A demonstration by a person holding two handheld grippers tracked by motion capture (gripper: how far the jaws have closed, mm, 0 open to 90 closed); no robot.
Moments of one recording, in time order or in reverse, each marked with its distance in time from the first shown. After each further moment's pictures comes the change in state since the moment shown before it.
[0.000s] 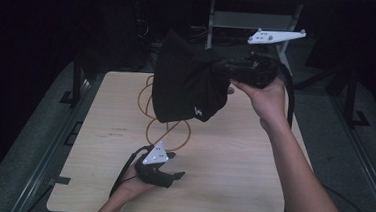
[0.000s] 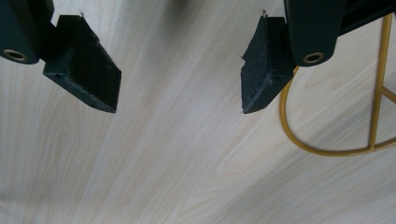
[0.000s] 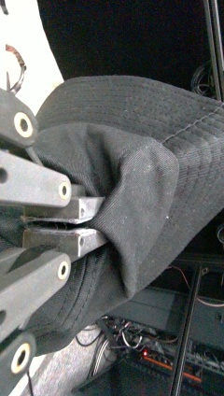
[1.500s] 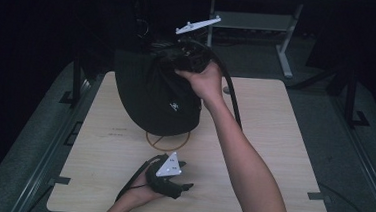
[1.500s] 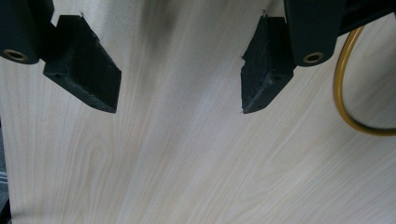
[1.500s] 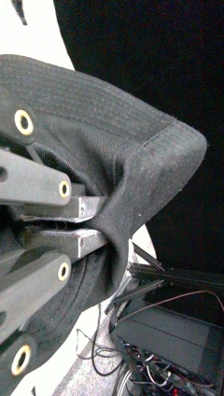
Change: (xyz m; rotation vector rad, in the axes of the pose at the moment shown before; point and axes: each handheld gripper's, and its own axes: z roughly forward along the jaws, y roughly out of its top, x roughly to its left) left arm -0.029 0.006 0.018 0.047 -0.054 0.134; right arm 0.009 0.023 0.142 0.160 0.036 0.009
